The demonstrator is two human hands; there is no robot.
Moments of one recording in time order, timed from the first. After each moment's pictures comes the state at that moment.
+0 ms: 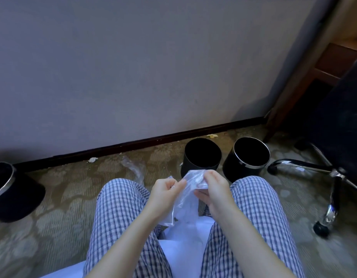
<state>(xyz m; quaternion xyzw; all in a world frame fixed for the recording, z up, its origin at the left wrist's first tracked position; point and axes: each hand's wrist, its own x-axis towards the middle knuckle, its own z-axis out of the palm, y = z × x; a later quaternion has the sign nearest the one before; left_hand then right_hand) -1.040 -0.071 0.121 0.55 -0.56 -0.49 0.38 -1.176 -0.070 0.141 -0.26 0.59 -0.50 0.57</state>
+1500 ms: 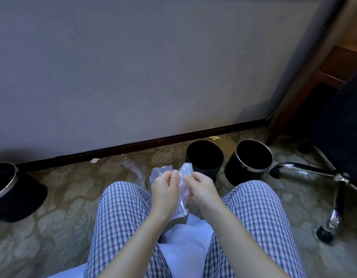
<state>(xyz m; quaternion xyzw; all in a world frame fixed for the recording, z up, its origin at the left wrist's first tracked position) -1.054 -0.079 0.130 0.61 -0.51 -0.37 0.49 -1.155 -0.081 0.143 -0.37 0.59 -0.39 0.61</state>
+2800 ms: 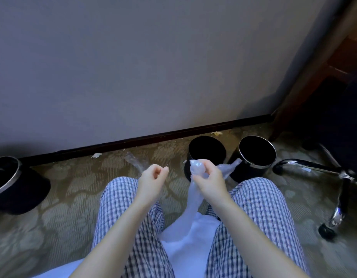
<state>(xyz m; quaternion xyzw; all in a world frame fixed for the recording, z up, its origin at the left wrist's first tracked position) -1.014 -0.098 0.123 0.65 -0.50 -0.42 0.38 -1.173 -0.092 0.138 -0.52 0.60 -0.40 0.46</state>
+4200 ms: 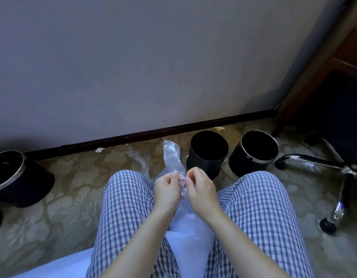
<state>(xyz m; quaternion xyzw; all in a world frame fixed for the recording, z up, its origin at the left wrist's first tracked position) -1.054 -0.068 0.115 0.65 -0.36 -0.49 0.46 -1.148 -0.064 0.112 -0.65 0.61 -0.33 0.30</state>
